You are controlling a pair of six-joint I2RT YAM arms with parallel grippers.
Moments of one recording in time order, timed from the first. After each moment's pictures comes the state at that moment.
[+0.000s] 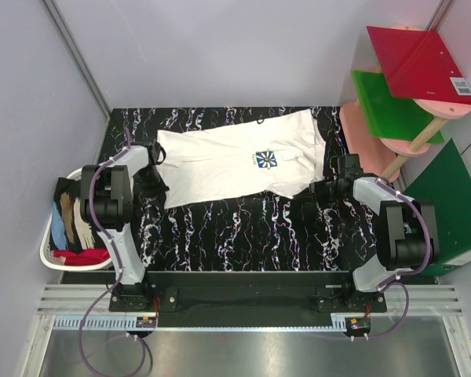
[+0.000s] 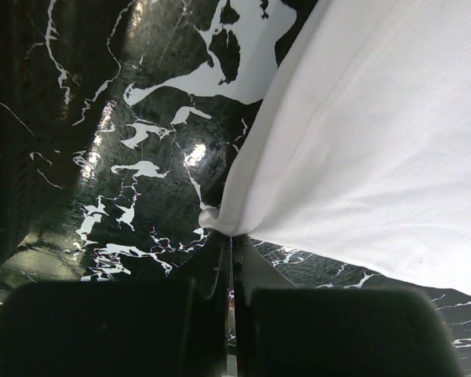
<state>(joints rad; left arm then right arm) -0.01 1.96 1.34 -1.00 -0.05 -0.57 0.03 1.58 0.86 -0.42 -0.62 1.35</state>
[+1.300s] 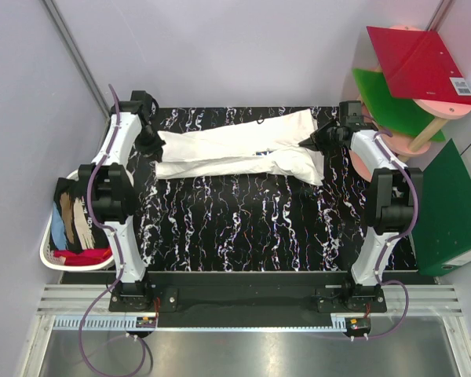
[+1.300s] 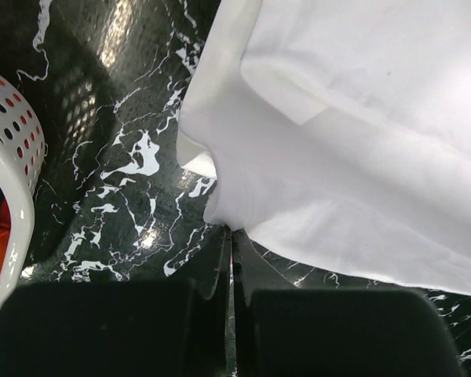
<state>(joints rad) -0.01 2.05 1.92 -1.17 -0.05 -0.60 0.02 1.92 1.54 -0.50 -0.45 1.05</state>
